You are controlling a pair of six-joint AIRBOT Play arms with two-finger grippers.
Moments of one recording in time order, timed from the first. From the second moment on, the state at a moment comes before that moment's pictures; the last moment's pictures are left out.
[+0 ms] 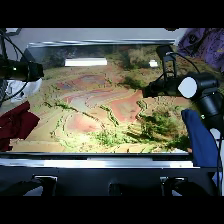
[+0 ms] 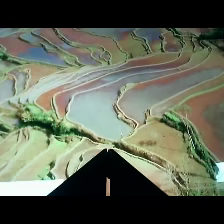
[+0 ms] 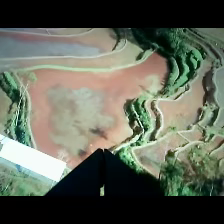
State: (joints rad) left arm -0.14 -1.24 1.70 1.49 -1.33 -1.66; right arm 0.27 -1.17 1.33 -1.48 1.02 1.49
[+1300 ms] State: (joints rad) left arm -0.08 -1.31 1.58 1.77 -1.43 -1.90; right arm 0.27 -1.17 1.33 -1.48 1.02 1.49
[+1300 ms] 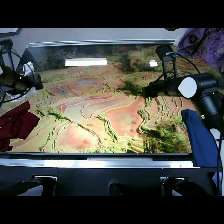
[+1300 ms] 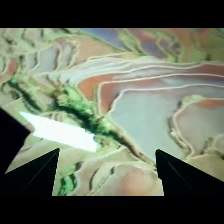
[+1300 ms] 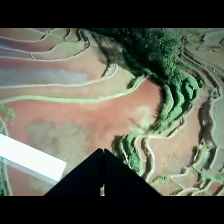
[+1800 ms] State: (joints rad) left arm 0.35 -1.26 1.10 1.72 -1.12 -1.92; right arm 0.27 -1.17 1.33 -1.48 1.08 1.49
